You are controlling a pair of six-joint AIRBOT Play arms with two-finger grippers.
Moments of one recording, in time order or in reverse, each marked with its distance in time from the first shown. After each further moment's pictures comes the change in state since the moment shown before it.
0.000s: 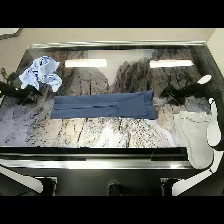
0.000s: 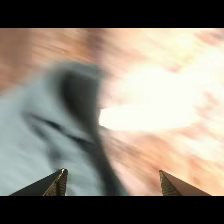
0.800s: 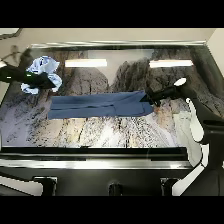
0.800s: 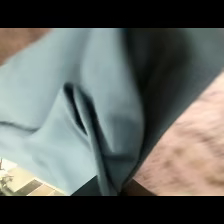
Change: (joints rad) left arm -0.324 0.190 -0.036 -0.086 0.009 0.111; right arm 0.193 -0.084 0.011 0.271 0.001 0.052
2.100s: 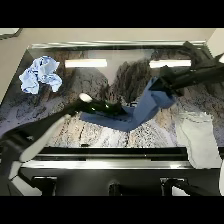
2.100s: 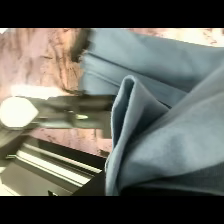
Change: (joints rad) left arm -0.604 -0.137 -0.362 -0.589 0.543 0.100; right arm 0.075 0.603 0.002 -0.114 0.261 0.220
